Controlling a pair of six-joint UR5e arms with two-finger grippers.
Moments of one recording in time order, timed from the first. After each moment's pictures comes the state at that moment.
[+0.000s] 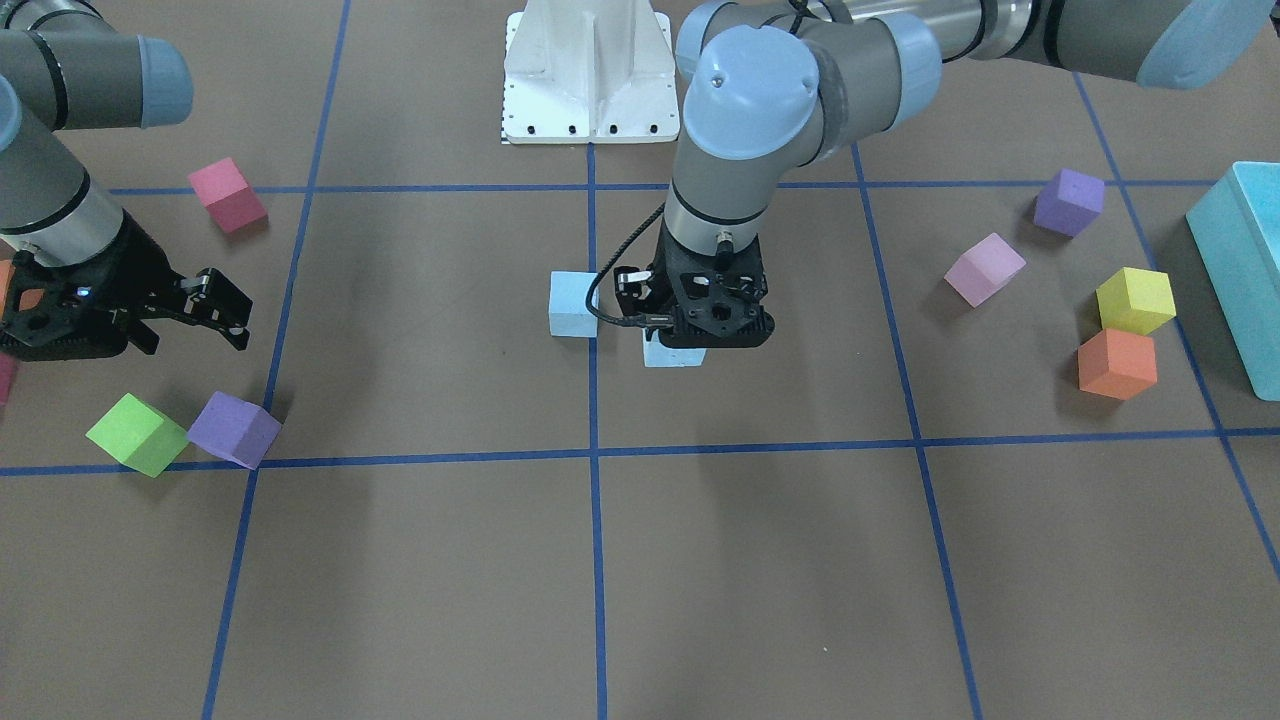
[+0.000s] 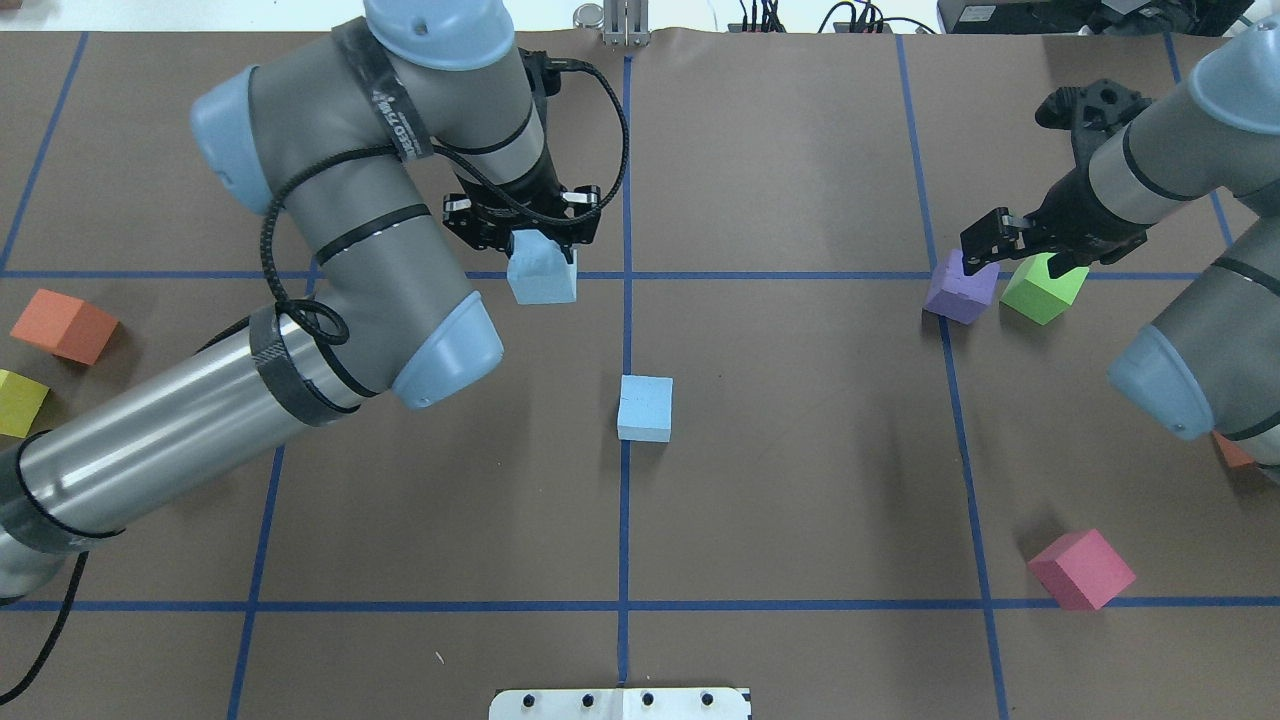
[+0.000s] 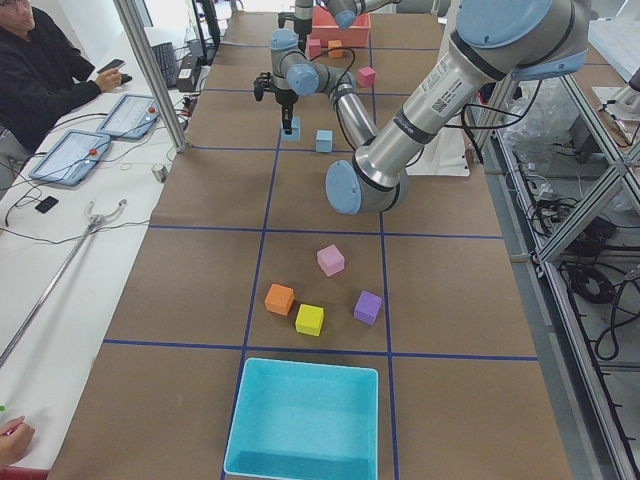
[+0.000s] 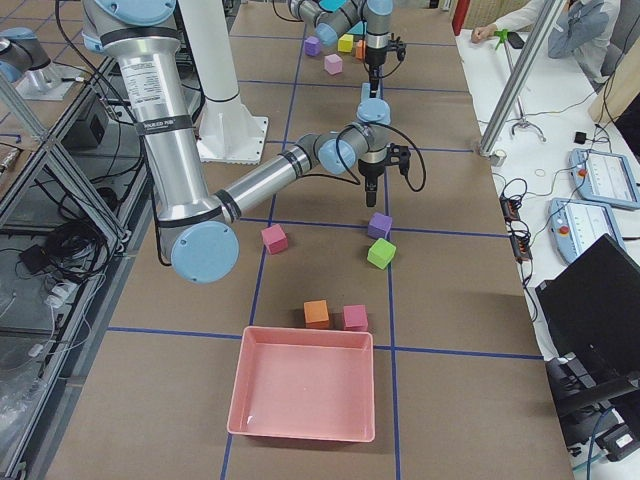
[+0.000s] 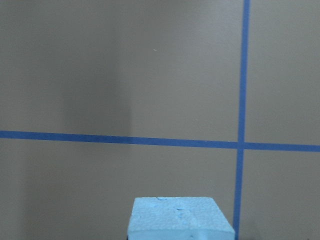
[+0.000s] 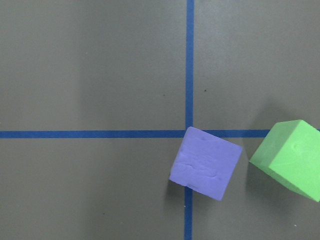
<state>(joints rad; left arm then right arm) -0.71 -2.47 -1.57 -1.44 -2.05 -1.09 0.97 -1.35 1.87 -1.46 2.15 0.85</state>
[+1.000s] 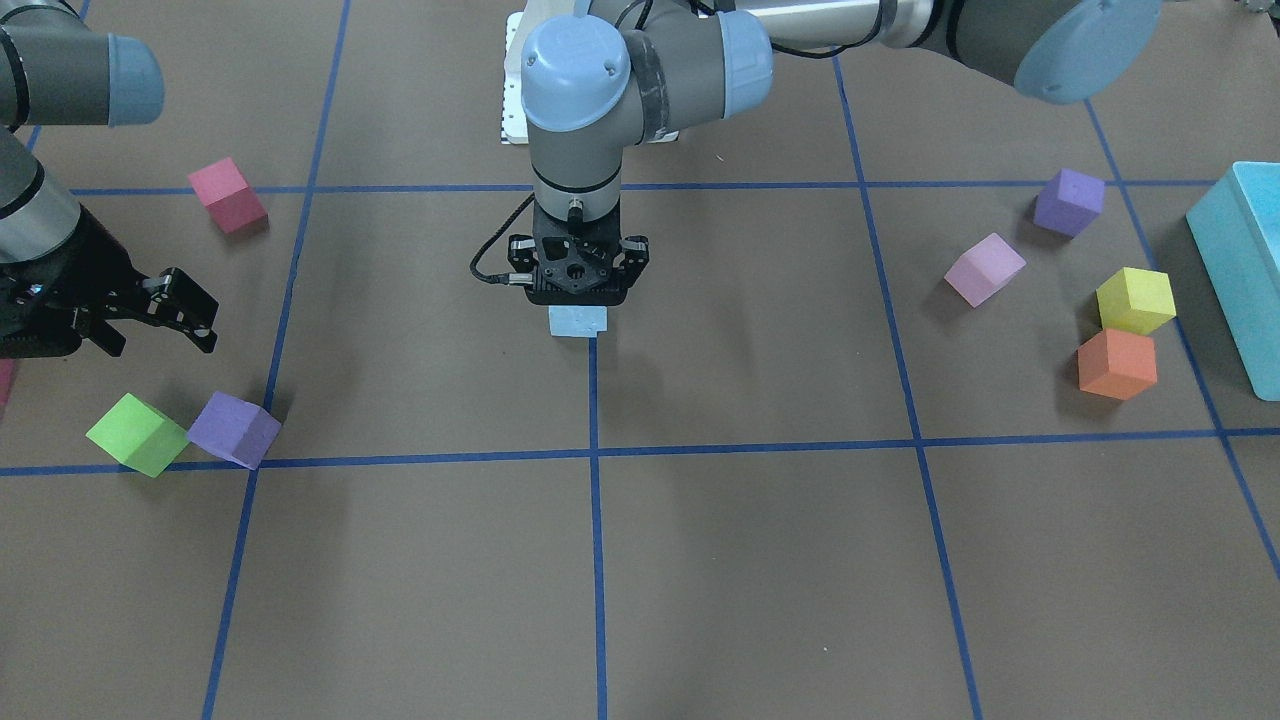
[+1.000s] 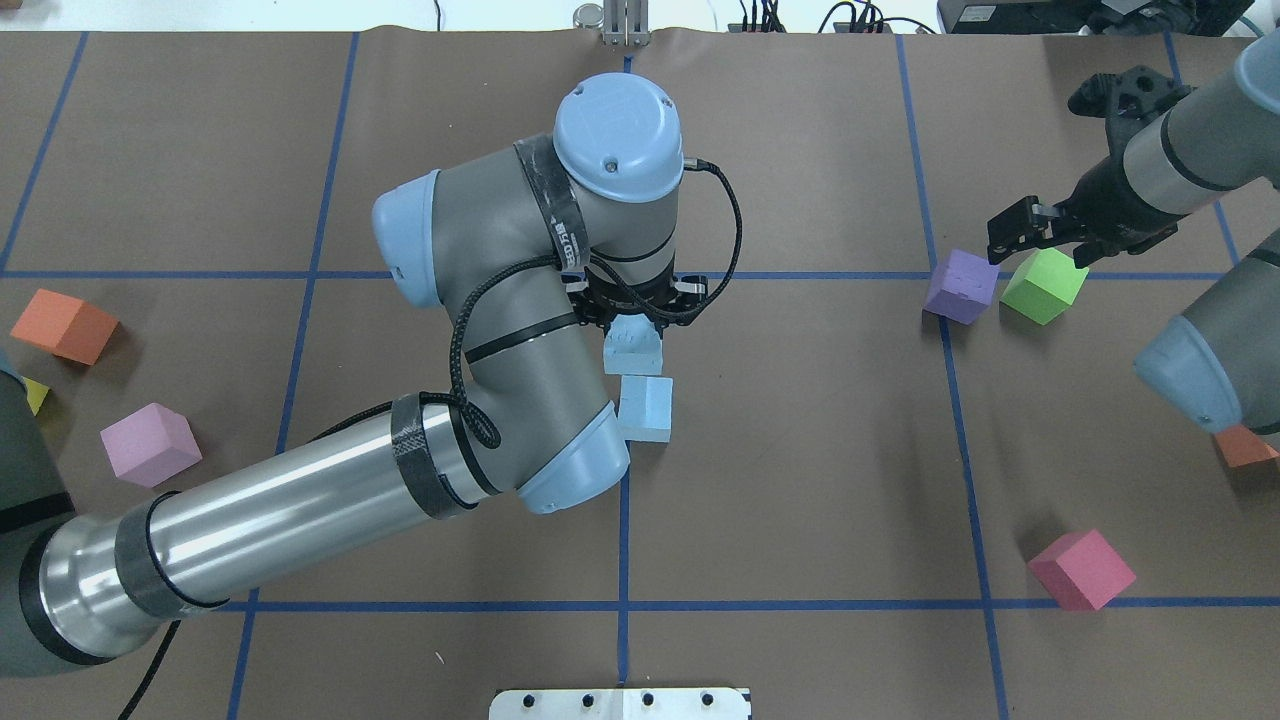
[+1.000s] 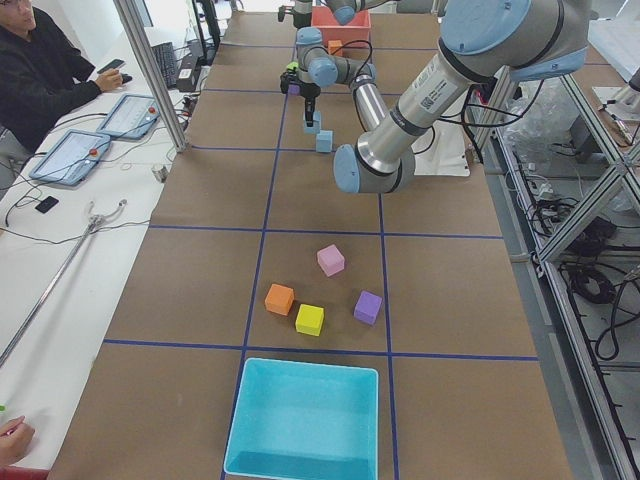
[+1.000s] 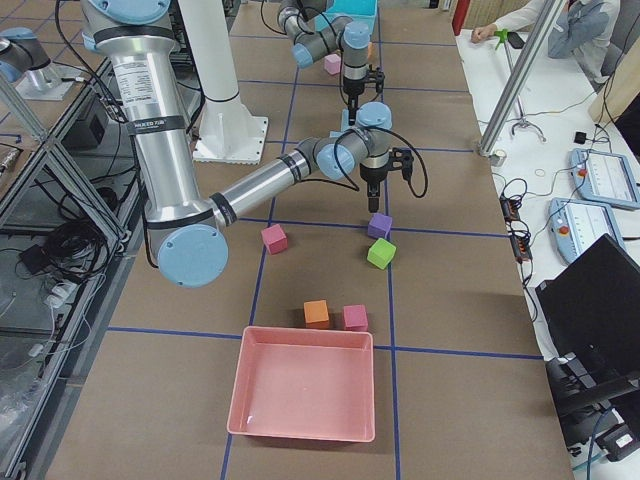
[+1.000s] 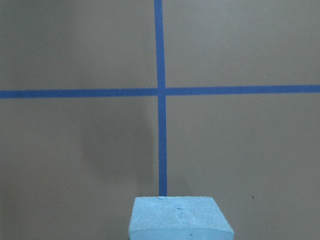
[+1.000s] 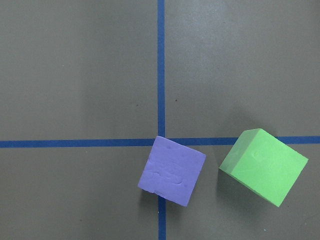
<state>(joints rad) -0.55 -2.56 -1.48 -1.44 -1.93 -1.16 1.00 -1.36 1.88 -1.45 2.16 0.83</state>
